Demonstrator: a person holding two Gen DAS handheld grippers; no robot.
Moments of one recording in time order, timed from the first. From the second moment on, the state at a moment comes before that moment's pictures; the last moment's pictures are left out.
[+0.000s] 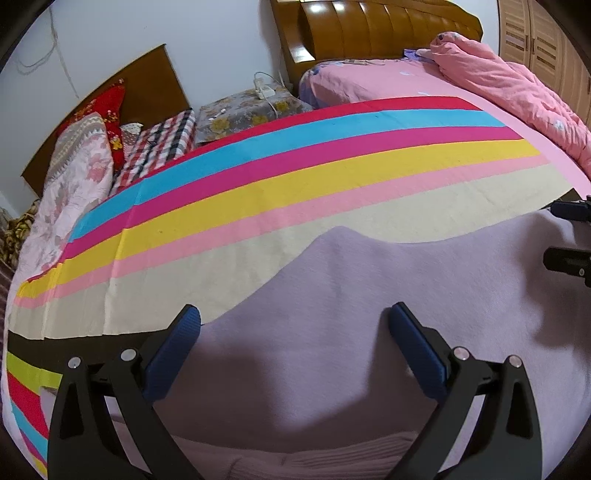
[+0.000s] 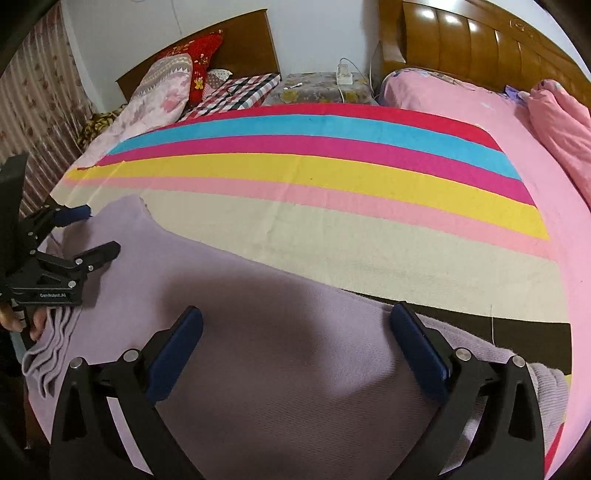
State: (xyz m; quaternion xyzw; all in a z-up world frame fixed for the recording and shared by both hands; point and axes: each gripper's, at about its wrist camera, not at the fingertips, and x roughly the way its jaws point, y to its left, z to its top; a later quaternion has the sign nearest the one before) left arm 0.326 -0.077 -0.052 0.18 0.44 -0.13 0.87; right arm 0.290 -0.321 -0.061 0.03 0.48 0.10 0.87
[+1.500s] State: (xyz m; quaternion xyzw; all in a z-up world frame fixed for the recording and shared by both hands) left arm 0.130 0.096 -0.055 0.07 0.39 -0.03 0.92; right arm 0.146 -0.089 -0.019 -0.14 0.40 0.18 0.89
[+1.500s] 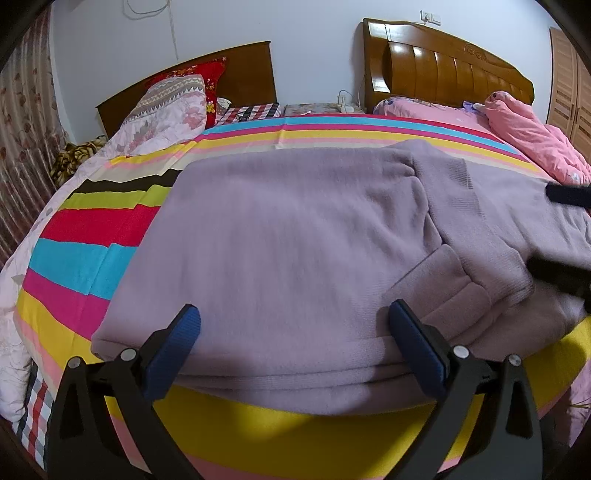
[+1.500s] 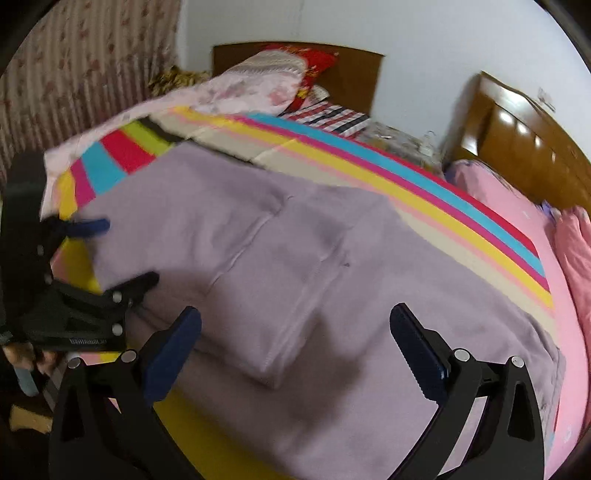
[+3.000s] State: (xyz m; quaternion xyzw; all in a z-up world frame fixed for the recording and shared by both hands) left arm 0.164 0.018 -0.058 0.05 0.43 -0.11 0.89; right arm 0.044 -0.373 -0.054 0.33 0.42 0.00 0.85
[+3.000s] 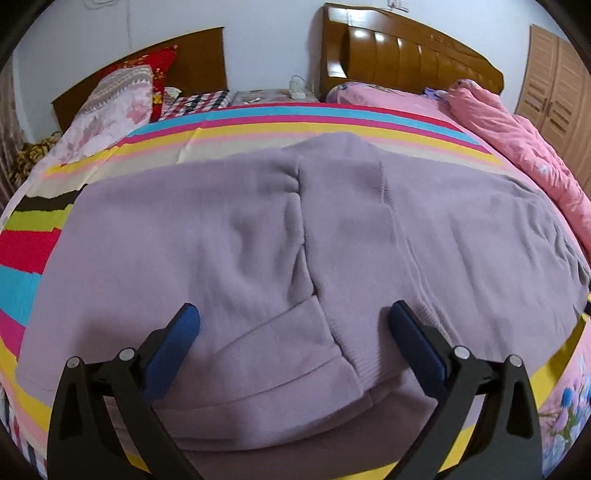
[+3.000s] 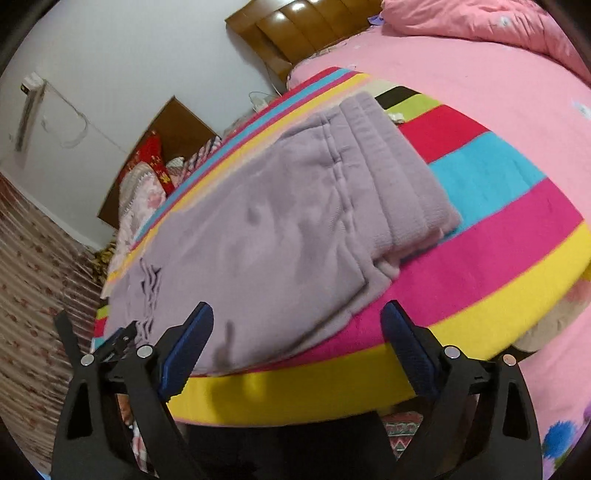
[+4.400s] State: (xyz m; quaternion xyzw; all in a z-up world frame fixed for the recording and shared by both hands) left arm 0.126 0.225 -0.013 -0.23 0.37 -0.12 0.89; right arm 0.091 0.063 -0.050 -0.33 0.25 0.16 0.90
